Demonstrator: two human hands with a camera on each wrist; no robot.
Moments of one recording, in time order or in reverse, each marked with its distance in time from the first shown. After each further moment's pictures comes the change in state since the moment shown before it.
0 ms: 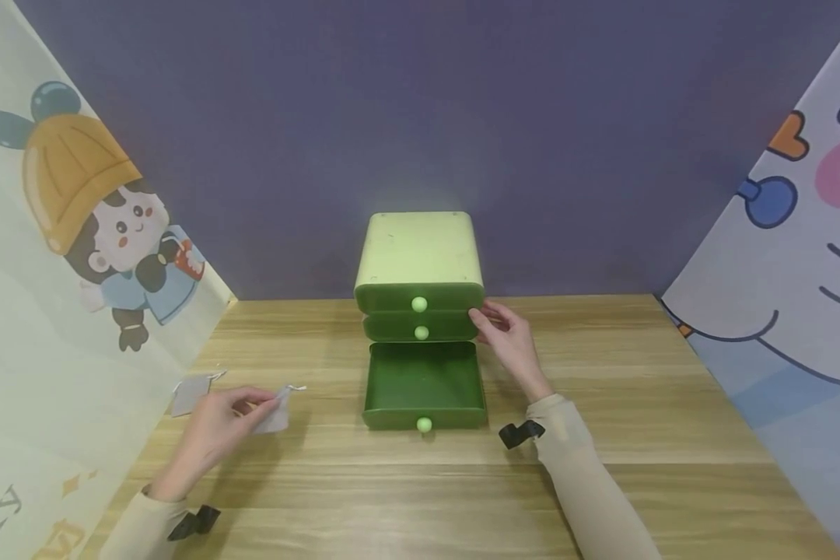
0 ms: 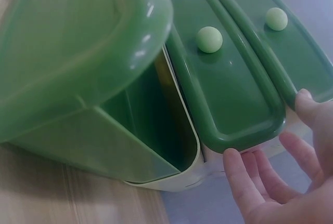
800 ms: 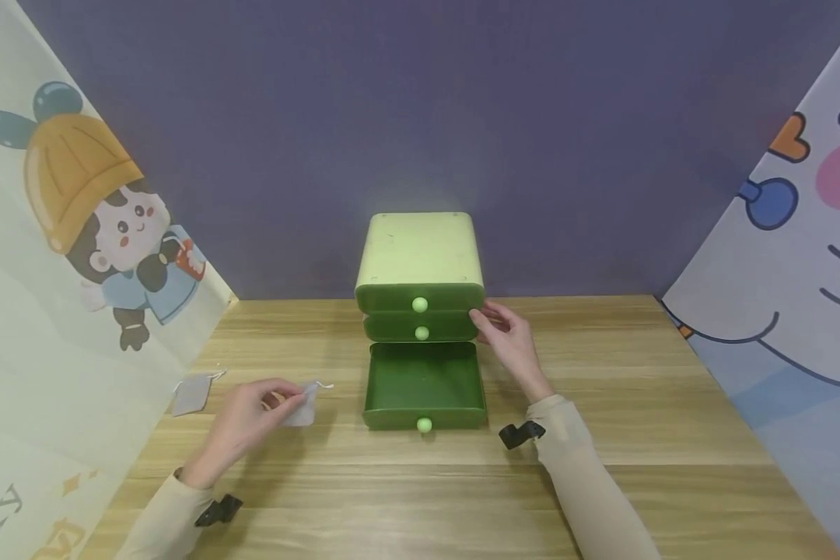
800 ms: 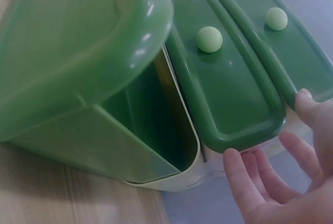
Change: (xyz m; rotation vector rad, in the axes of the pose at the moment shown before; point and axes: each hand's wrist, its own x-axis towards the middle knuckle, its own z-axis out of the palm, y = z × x) left_hand 0.012 0.021 0.023 -0.004 -0.056 0.044; right_hand -0.001 -0.005 0.001 0.023 0.001 0.024
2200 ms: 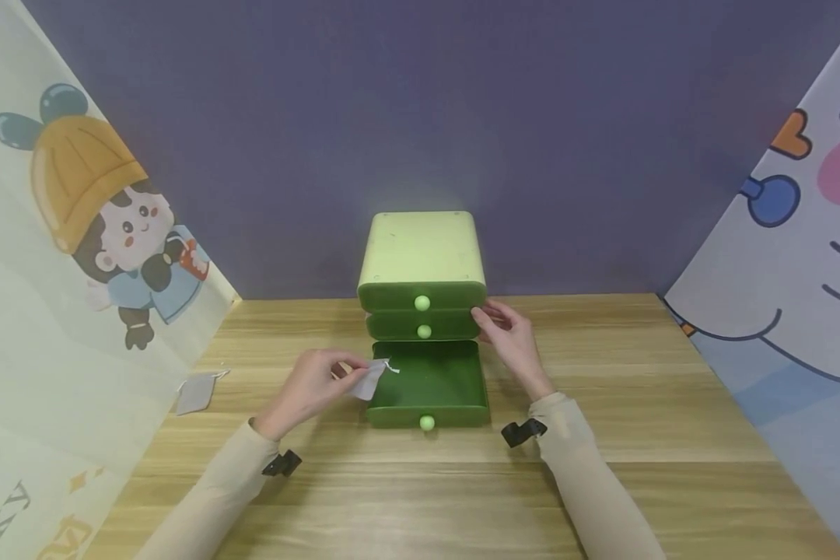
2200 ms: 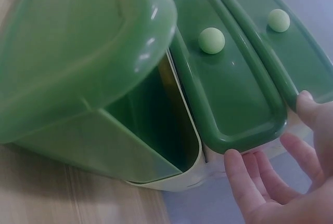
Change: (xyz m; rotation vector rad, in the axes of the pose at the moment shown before) left_hand 0.055 0.062 0.037 -0.174 -0.173 0.187; right_hand -0.002 -0.001 0.001 0.017 -0.014 -0.008
